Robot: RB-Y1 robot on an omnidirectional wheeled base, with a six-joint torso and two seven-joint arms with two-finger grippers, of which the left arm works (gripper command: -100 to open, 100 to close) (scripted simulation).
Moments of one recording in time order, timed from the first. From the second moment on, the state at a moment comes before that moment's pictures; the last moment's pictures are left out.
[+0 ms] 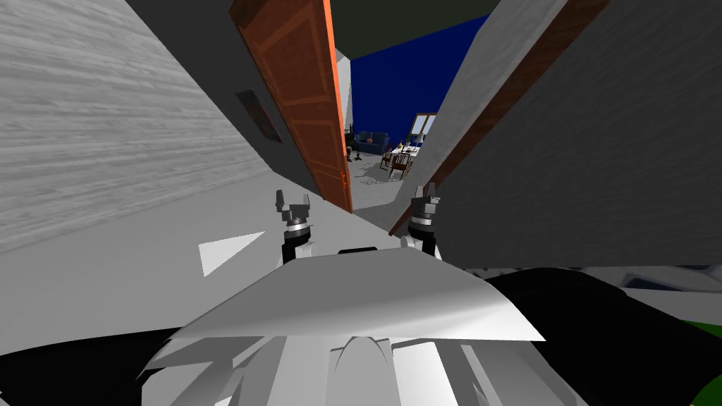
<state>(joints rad) 0.44 0.06 -0.04 -2.08 0.11 -0.58 0.29</state>
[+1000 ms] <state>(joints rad) 0.38 0.08 -0.08 -1.89 0.21 -0.64 0.40</state>
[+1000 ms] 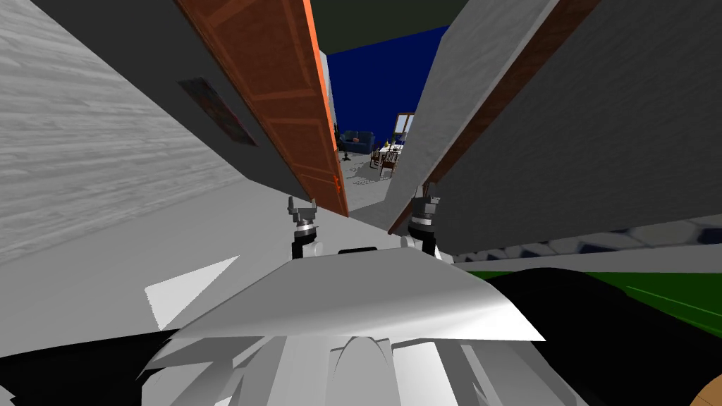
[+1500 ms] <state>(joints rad) 0.35 0.09 -0.10 -1.79 0.27 -0.67 0.46</state>
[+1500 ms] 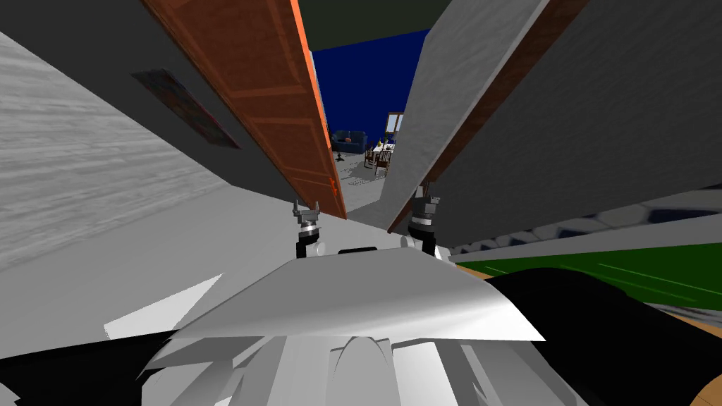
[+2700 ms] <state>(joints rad) 0.27 0.09 -0.14 -1.53 0.41 -0.74 0.62</state>
